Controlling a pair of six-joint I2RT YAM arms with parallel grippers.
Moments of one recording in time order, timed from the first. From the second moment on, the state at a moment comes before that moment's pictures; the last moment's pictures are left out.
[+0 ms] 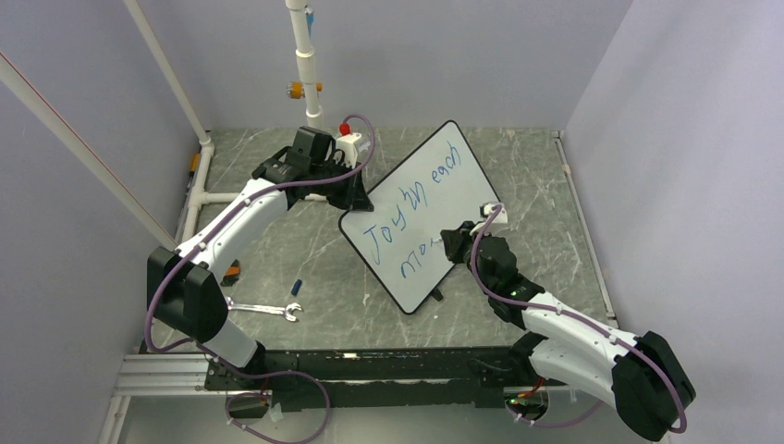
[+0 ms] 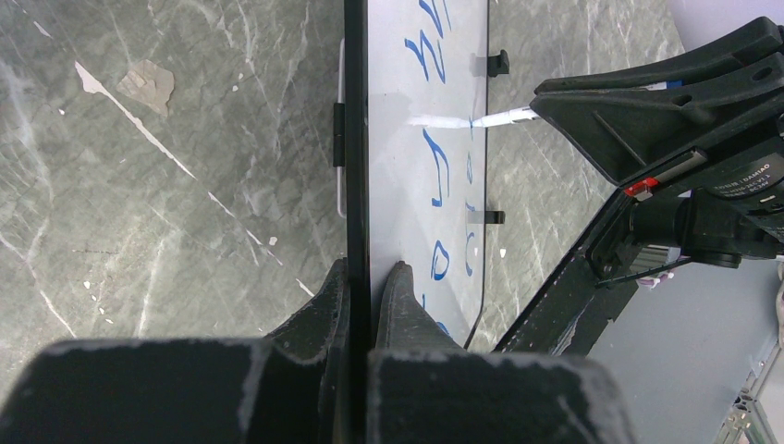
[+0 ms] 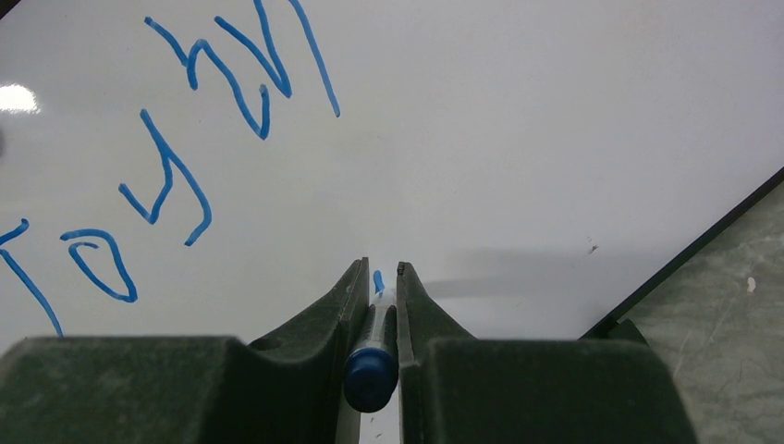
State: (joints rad) left arm -0.45 1.56 1.41 -0.61 0.50 -0.15; right arm 0.64 0.94 0.34 0.38 0.30 0.49
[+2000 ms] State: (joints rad) left arm -0.45 1.56 1.41 -0.61 0.50 -0.15; right arm 0.62 0.99 0.39 0.32 0.34 0.40
